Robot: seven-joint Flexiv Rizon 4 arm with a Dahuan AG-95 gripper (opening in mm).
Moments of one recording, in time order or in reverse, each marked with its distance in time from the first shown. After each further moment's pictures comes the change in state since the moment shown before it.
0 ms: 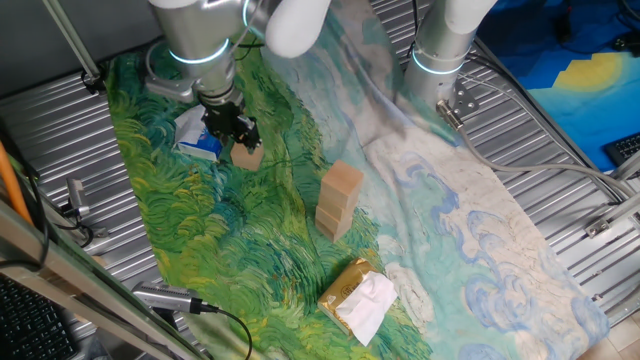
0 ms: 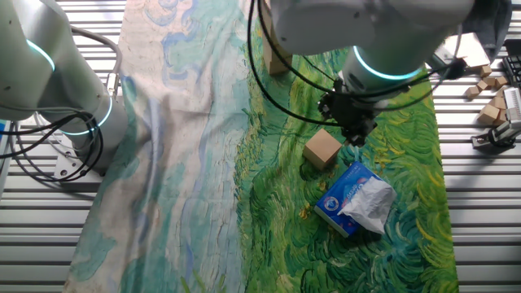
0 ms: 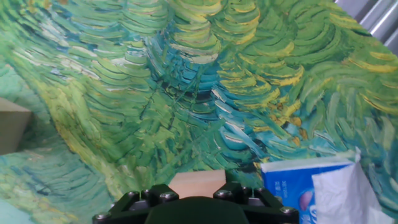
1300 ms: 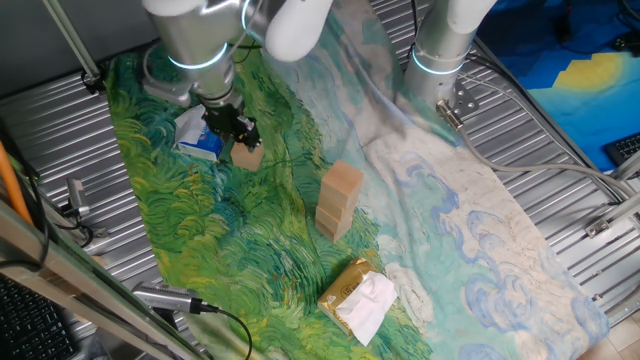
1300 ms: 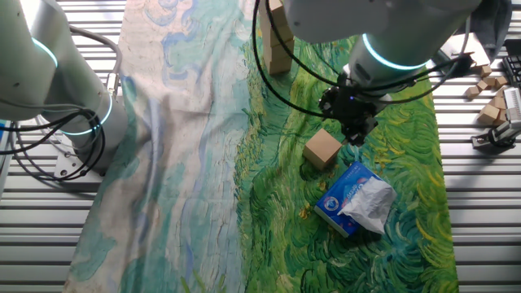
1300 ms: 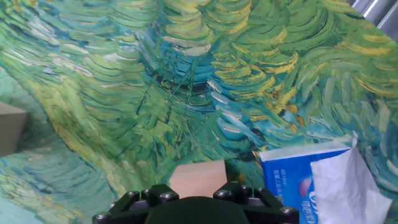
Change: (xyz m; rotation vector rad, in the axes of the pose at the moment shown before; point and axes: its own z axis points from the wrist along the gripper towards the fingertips) arm 0.001 0.000 -0.001 -0.020 0.069 0.035
